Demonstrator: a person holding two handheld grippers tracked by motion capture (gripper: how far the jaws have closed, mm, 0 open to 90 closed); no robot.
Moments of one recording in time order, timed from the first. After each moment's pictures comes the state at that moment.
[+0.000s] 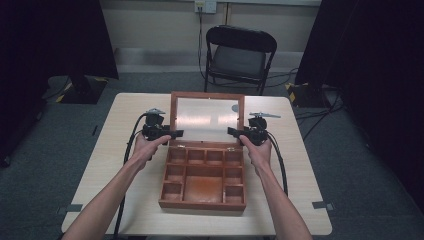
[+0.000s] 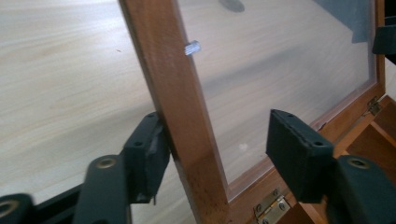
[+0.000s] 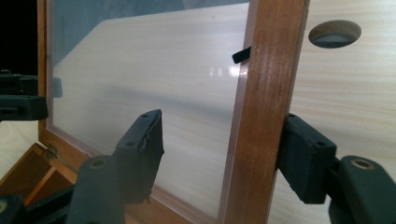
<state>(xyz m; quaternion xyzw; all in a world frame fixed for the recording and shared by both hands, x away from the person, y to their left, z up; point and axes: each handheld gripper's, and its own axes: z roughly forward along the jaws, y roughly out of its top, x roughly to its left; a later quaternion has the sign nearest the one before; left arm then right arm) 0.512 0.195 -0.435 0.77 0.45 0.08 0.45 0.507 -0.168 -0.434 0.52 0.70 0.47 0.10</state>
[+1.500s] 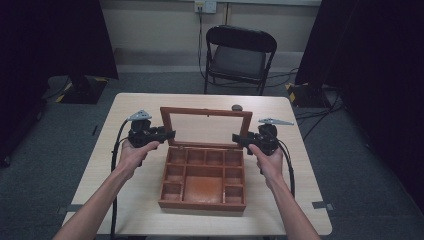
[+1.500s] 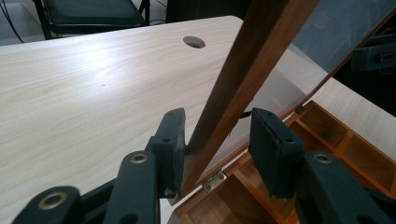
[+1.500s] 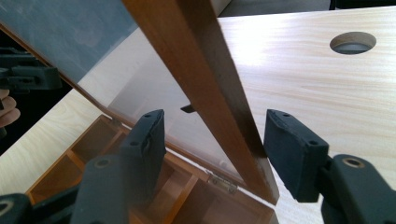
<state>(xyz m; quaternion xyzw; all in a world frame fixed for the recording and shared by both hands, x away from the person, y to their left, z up) 0.462 0.217 -0.403 0.76 0.39 0.10 0.51 0.453 -0.184 -0.404 0.48 0.71 0.50 0.09</state>
